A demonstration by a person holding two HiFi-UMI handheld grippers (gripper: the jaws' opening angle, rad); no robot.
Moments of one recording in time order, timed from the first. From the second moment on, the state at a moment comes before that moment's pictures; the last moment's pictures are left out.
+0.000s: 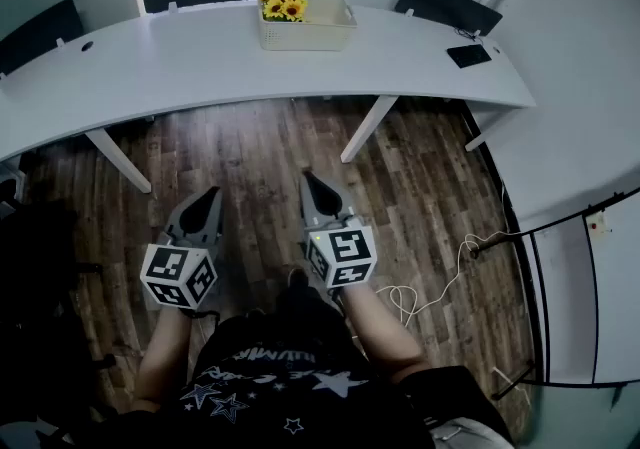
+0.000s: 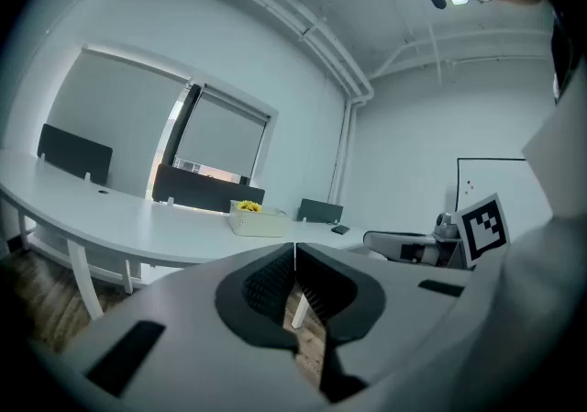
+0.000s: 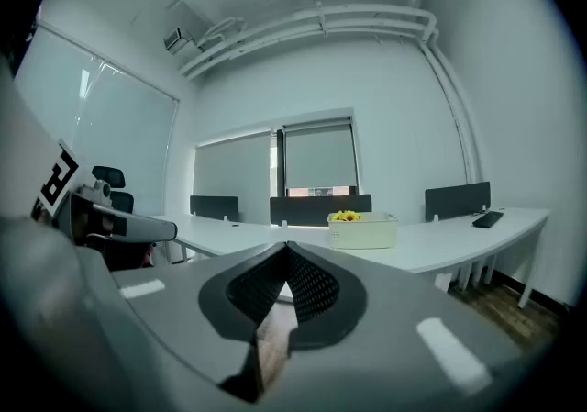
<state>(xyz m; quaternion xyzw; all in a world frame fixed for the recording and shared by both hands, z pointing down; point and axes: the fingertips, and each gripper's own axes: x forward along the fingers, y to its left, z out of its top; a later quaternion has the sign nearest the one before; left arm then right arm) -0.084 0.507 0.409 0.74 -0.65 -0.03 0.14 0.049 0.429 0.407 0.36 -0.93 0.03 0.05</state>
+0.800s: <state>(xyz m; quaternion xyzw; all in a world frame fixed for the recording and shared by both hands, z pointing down) -0.090 0.519 0.423 0.75 -0.65 -0.03 0.15 0.049 0.441 0.414 0.36 -0.93 0.03 0.05</state>
